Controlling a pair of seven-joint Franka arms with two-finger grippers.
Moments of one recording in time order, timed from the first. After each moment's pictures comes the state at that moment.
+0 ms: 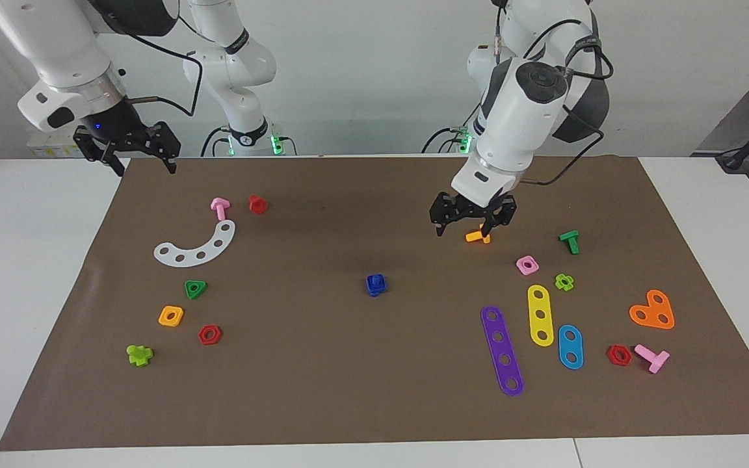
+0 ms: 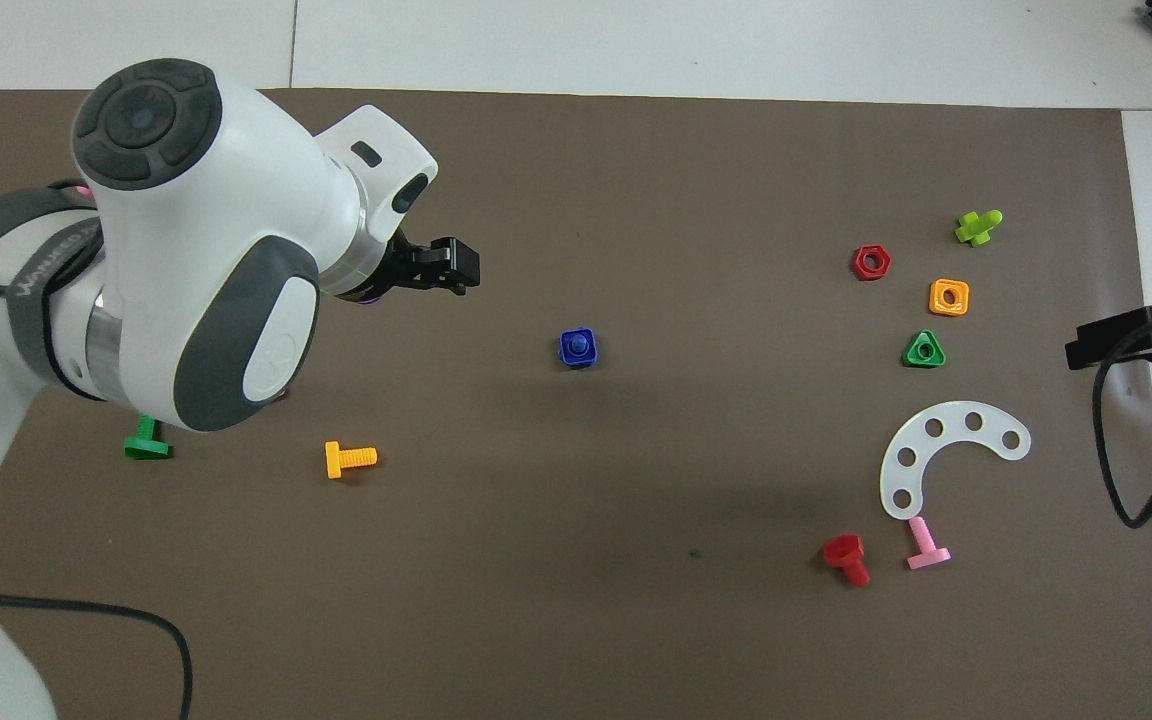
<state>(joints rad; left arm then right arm) -0.42 0.25 -0.03 -1.53 -0.11 1.89 -0.37 0.09 -0.03 -0.15 -1.60 0.00 1.52 -0.08</state>
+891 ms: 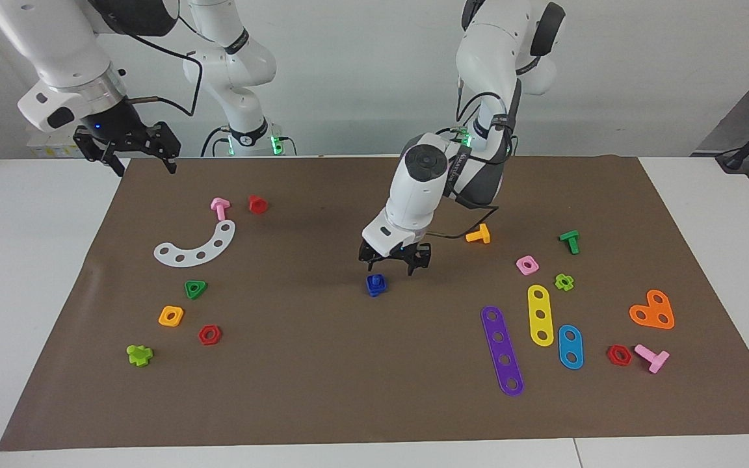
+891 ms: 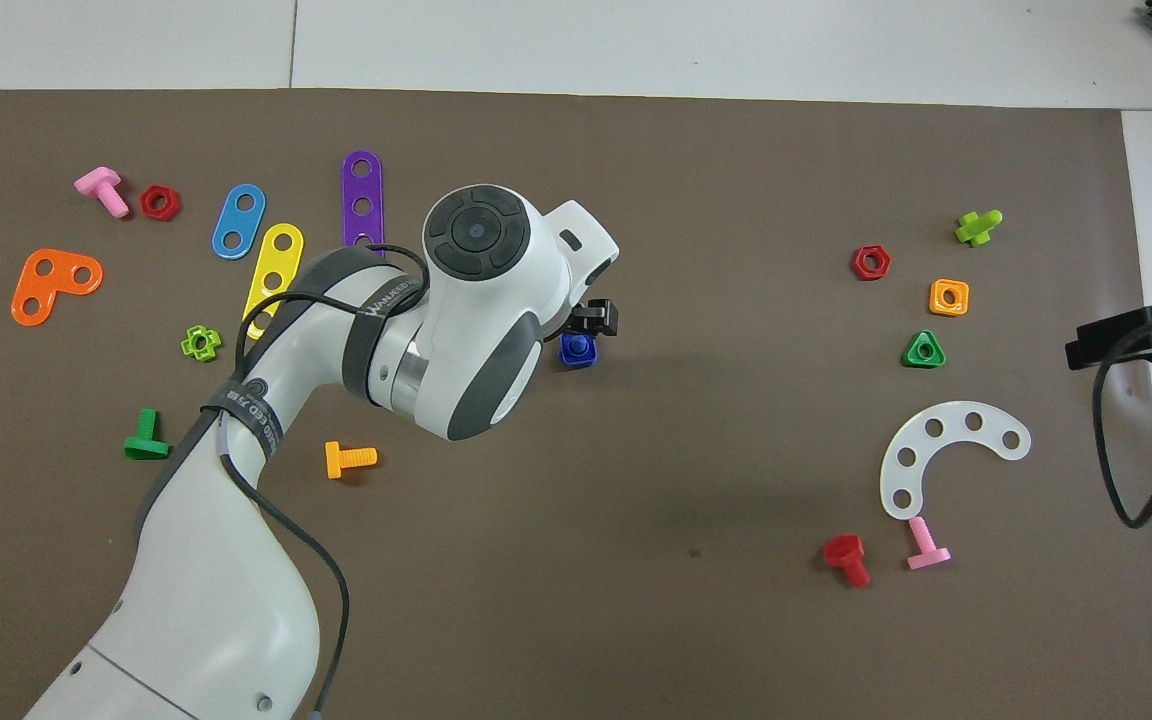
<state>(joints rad) -0.60 0.50 -0.02 -1.53 -0.11 2.14 -0.41 0.09 -0.03 -0.15 -1.60 0.00 1.52 -0.08</state>
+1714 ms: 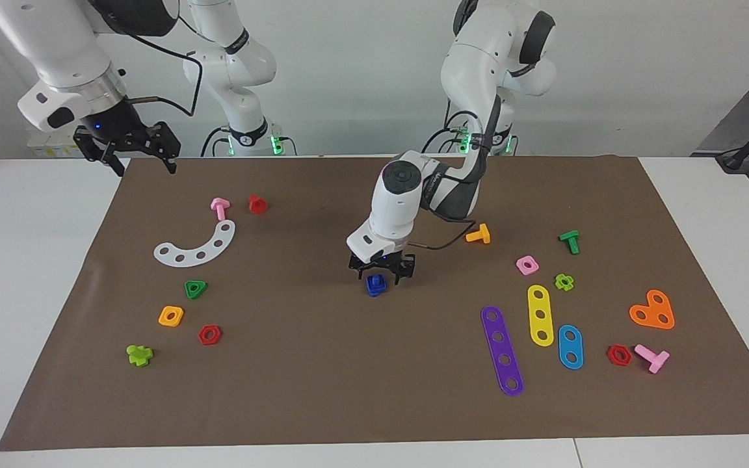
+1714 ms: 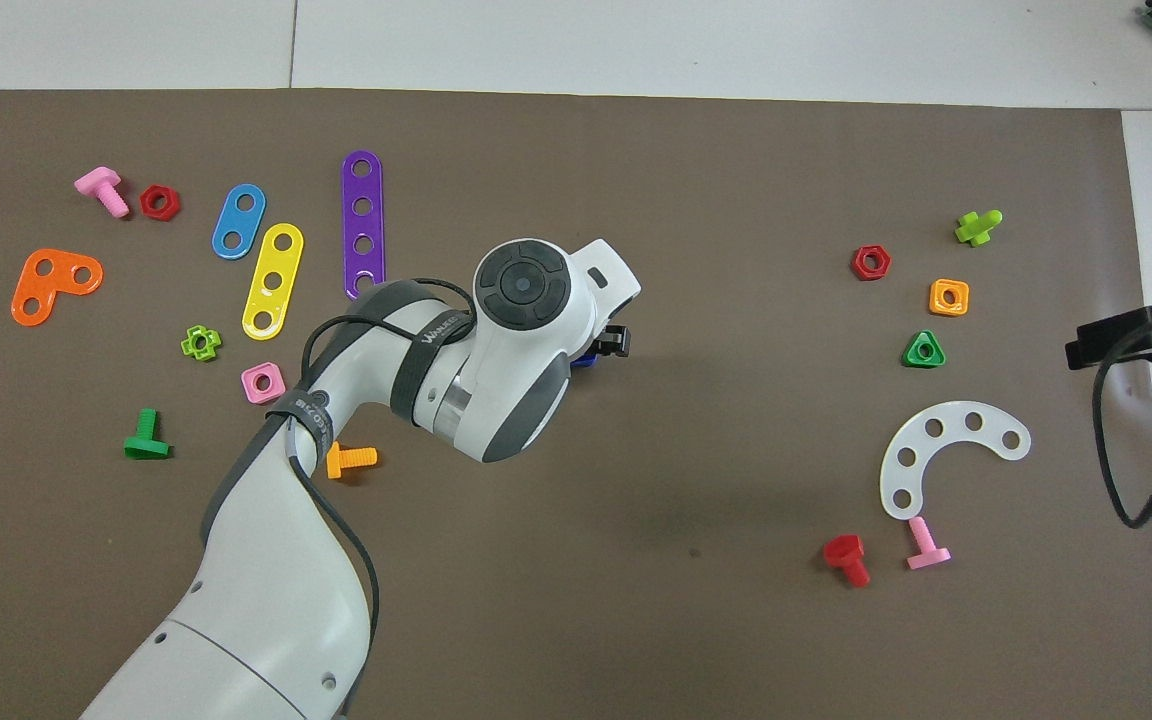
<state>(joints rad) -0.65 0.56 -0.02 -1.60 -0.04 2.26 -0.41 0.09 -0.03 -0.15 -1.60 0.00 1.52 -0.08</state>
